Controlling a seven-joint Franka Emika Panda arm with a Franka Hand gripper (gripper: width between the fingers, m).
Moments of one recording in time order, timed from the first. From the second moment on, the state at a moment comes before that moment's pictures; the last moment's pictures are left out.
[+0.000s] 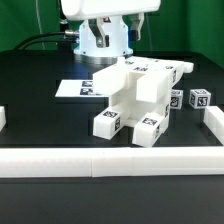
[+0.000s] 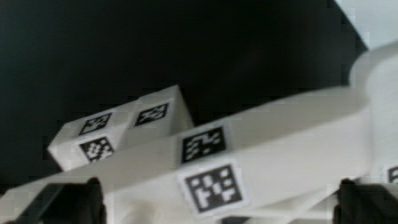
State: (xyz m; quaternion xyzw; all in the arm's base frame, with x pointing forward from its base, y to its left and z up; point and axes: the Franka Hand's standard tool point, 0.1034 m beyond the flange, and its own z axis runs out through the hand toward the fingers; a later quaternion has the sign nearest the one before) arm 0.455 -0.009 0.123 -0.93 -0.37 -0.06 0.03
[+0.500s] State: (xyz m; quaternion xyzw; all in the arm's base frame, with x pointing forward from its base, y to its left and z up) arm 0.427 -0.022 0.104 -0.88 -0.48 -0.06 0.02
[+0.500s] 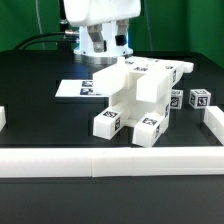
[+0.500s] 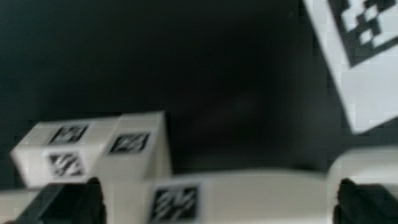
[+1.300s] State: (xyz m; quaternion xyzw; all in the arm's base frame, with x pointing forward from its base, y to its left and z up) arm 0.418 0.017 0.087 -0.89 -0.46 -0.04 0.04
